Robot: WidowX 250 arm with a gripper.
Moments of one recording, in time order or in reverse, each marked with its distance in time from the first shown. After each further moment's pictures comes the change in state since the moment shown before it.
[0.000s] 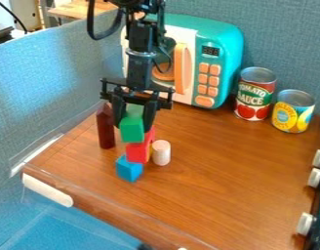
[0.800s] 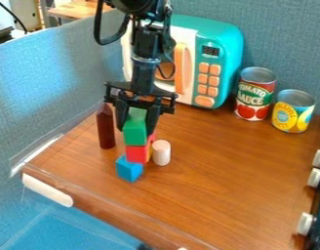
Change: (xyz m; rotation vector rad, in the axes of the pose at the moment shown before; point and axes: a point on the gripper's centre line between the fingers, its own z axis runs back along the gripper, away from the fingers) arm 0.005 -0.003 -0.007 0.028 -0.022 0.026
